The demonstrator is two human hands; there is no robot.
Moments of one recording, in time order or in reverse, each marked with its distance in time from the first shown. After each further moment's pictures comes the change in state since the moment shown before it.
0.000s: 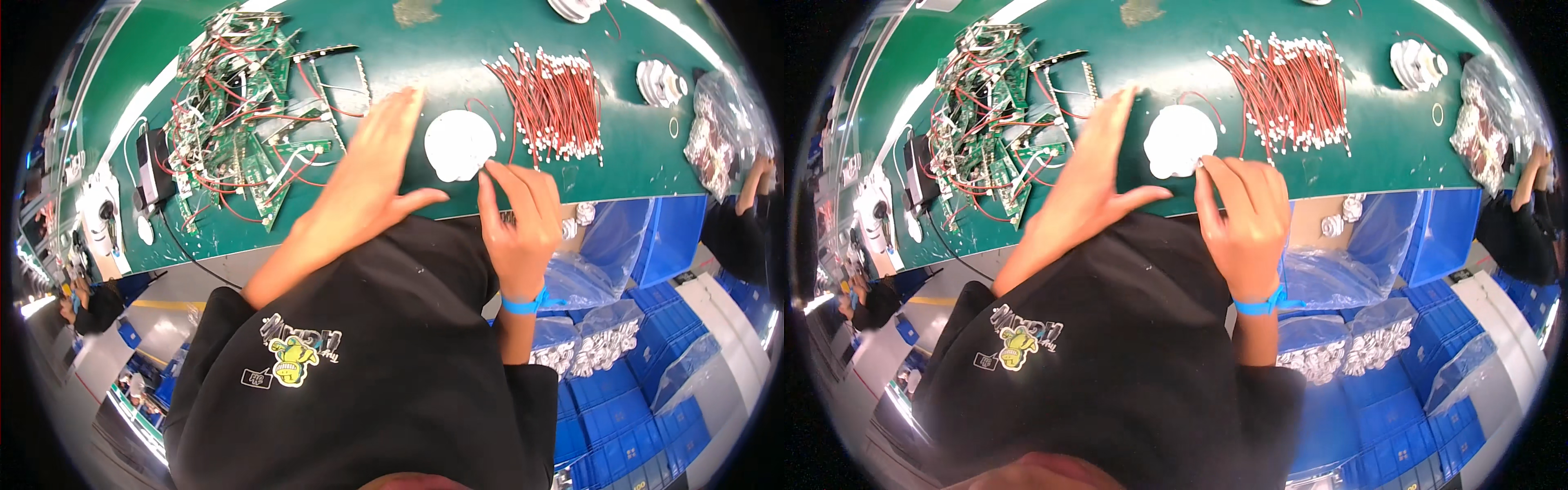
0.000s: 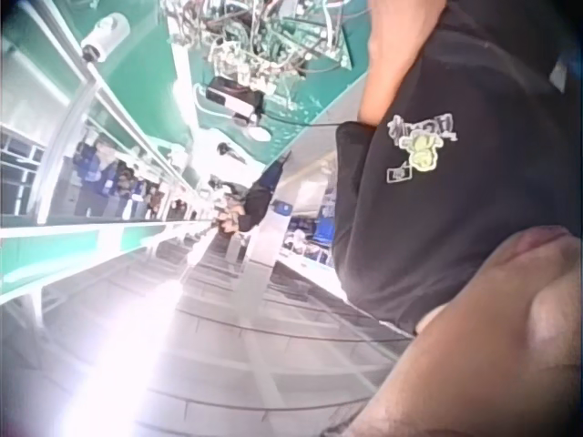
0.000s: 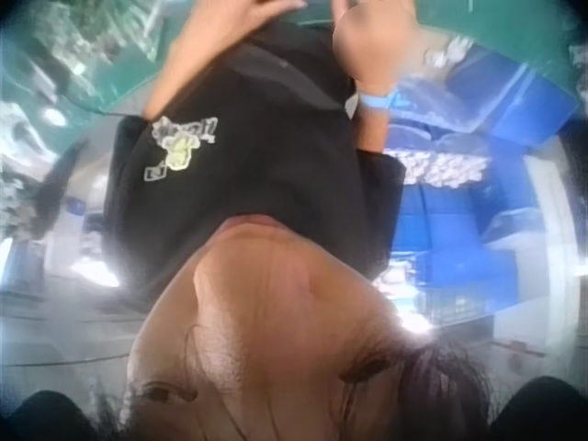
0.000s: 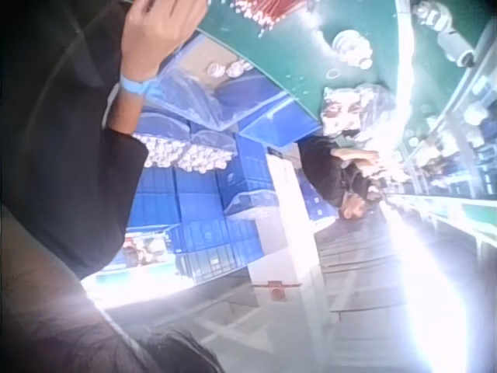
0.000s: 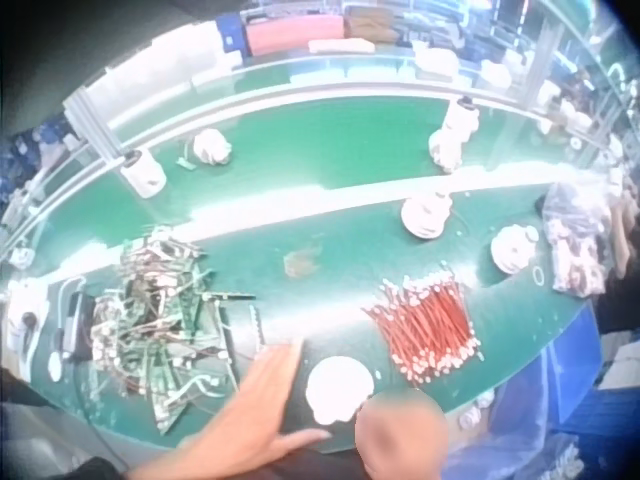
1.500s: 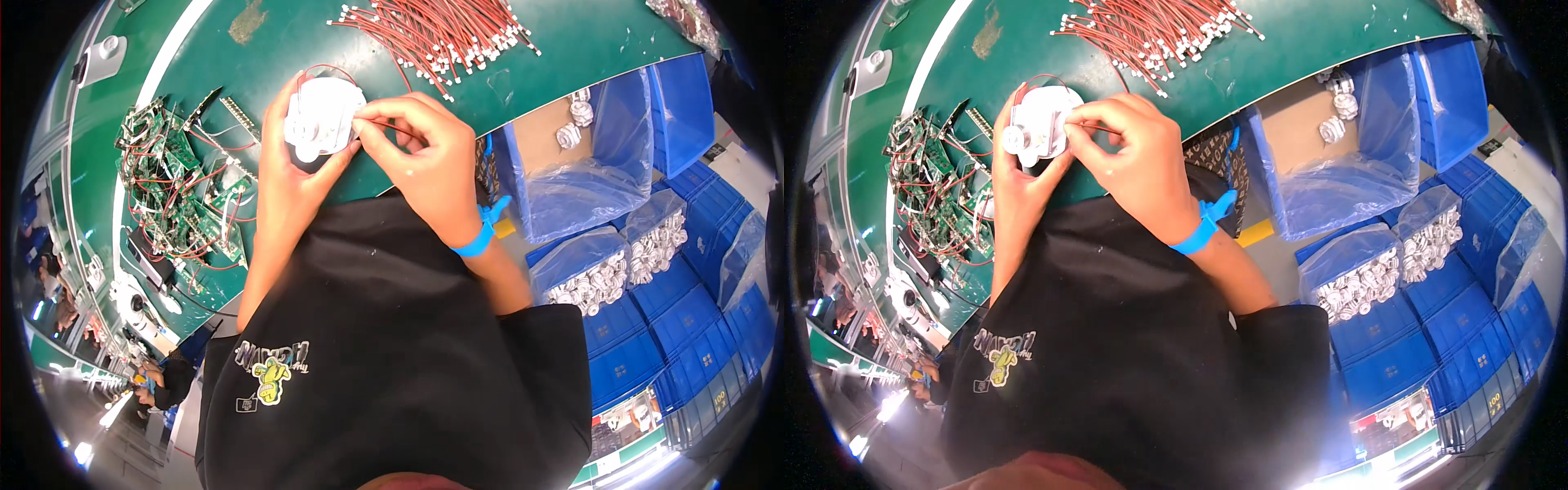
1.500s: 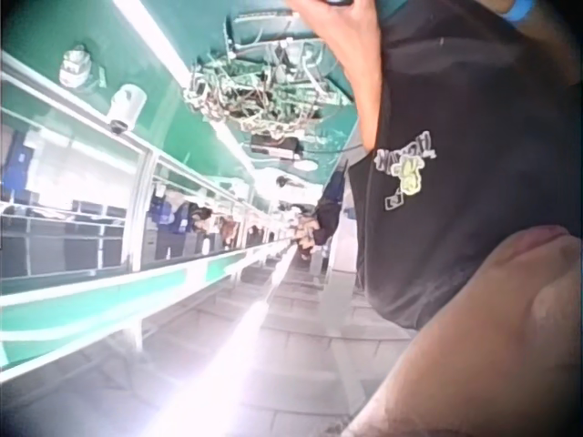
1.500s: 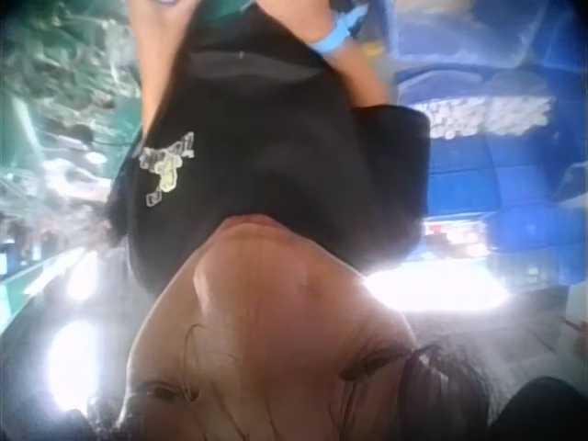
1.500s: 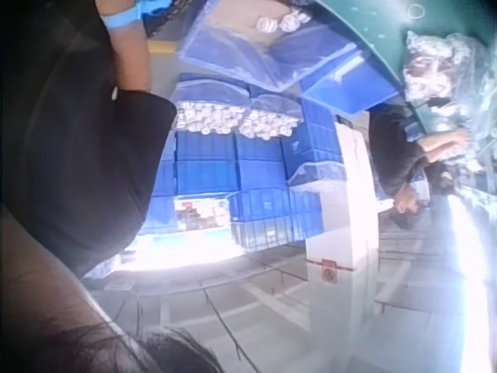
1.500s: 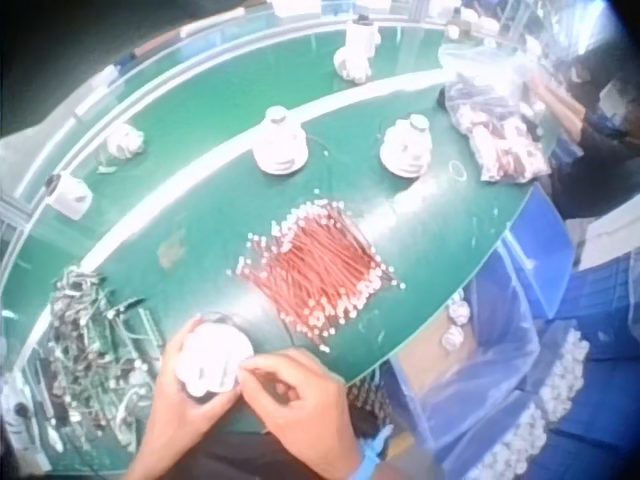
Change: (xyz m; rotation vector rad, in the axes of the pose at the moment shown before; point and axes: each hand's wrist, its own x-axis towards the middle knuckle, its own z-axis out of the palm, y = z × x) left_hand 0.026 -0.007 0.020 -0.323 -0.045 -0.184; right_hand -0.002 0.004 0.027 0.650 0.127 0.557
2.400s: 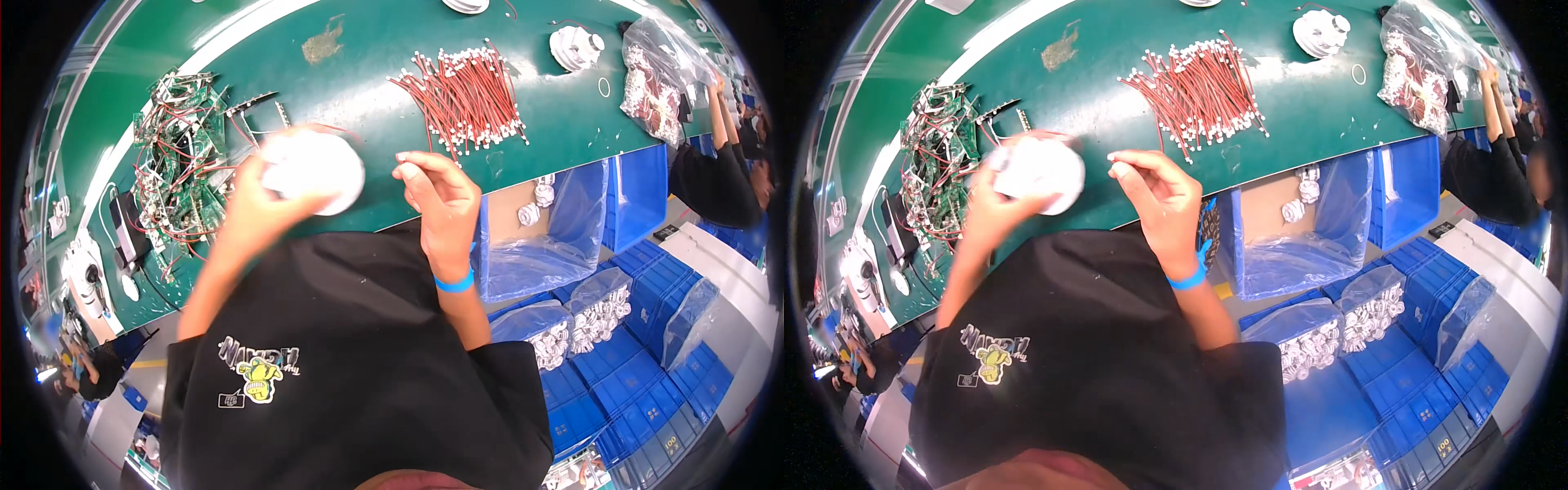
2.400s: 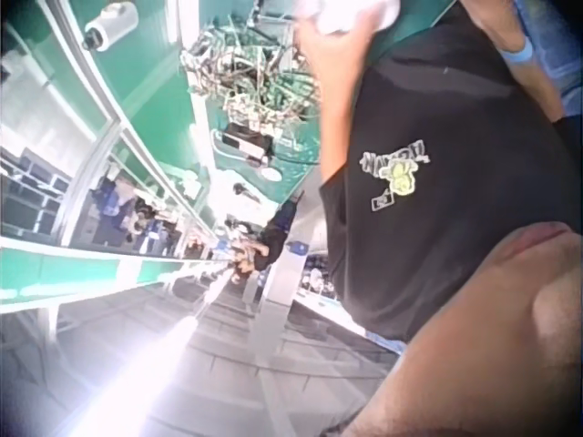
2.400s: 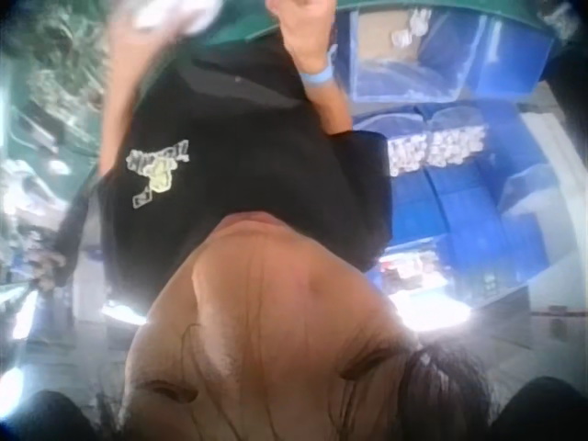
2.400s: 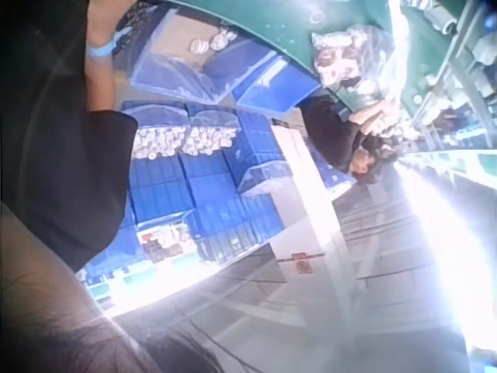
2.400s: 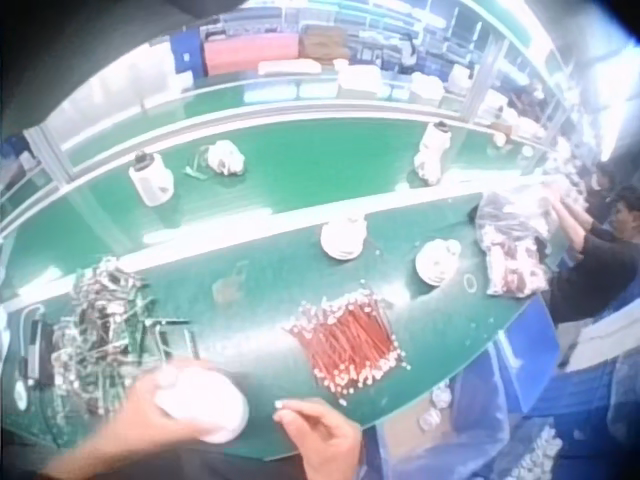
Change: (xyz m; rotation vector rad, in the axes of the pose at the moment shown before) left_hand -0.014 0.017 -0.063 -0.269 -0.025 -0.126; right_hand 0.000 -0.015 -0.003 0.542 -0.111 0.244
